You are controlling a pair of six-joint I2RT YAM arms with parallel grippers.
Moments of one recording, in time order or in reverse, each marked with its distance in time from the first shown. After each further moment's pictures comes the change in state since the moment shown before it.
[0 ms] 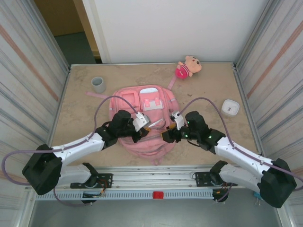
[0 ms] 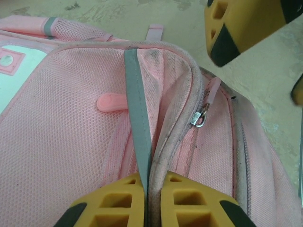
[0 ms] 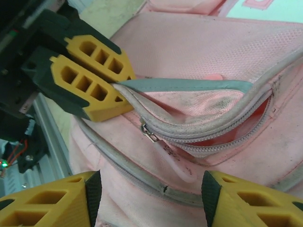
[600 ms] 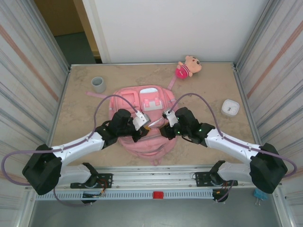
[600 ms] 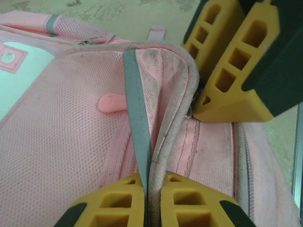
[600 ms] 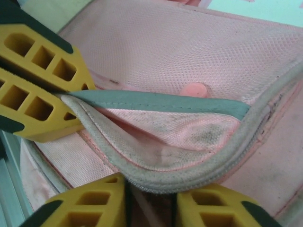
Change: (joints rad) left arm 0.003 0.001 0.021 -0.028 0.001 -0.029; right arm 0.045 0.183 0.120 -0.040 0.108 -0.051
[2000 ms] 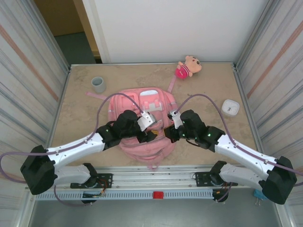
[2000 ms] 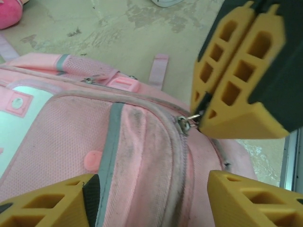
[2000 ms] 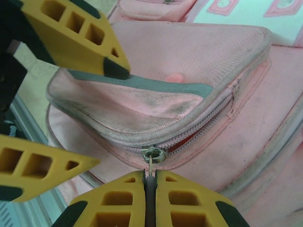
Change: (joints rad) left arm -0.143 -0.023 0.099 -0.080 -0.163 -0.023; right arm 0.050 -0.186 0.011 -0.153 0.055 0.121
